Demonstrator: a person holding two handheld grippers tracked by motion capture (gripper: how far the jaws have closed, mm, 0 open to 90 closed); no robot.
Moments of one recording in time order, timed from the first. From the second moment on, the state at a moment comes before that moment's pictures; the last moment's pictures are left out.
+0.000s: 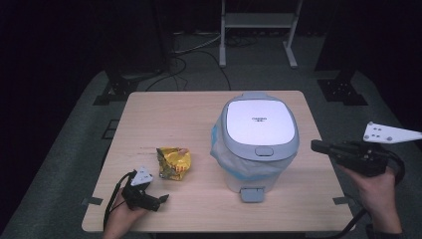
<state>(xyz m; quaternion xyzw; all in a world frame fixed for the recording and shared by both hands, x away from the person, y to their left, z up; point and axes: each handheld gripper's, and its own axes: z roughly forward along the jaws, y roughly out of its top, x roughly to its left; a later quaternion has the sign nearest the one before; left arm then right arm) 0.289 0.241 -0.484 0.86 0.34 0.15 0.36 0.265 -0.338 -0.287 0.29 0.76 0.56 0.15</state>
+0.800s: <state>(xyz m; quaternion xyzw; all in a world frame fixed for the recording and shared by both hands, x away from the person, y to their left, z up) 0.289 0.241 -0.484 0.86 0.34 0.15 0.36 0.273 -0.292 -0.265 0.22 0.77 0.59 0.11</state>
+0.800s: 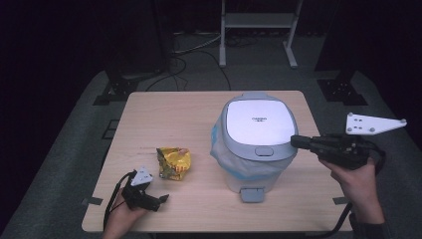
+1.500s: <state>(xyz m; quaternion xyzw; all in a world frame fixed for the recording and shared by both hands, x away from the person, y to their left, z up) 0.289 0.241 -0.484 0.86 0.34 0.15 0.35 0.282 -0.249 -0.272 0.19 0.79 0.58 0.08</state>
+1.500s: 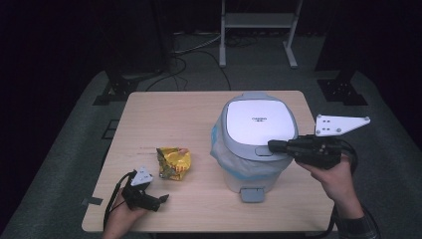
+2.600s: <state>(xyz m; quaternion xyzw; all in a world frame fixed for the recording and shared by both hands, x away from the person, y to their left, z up) 0.289 0.241 -0.484 0.86 0.34 0.15 0.36 0.279 -0.237 -0.274 0.17 0.80 0.57 0.10</state>
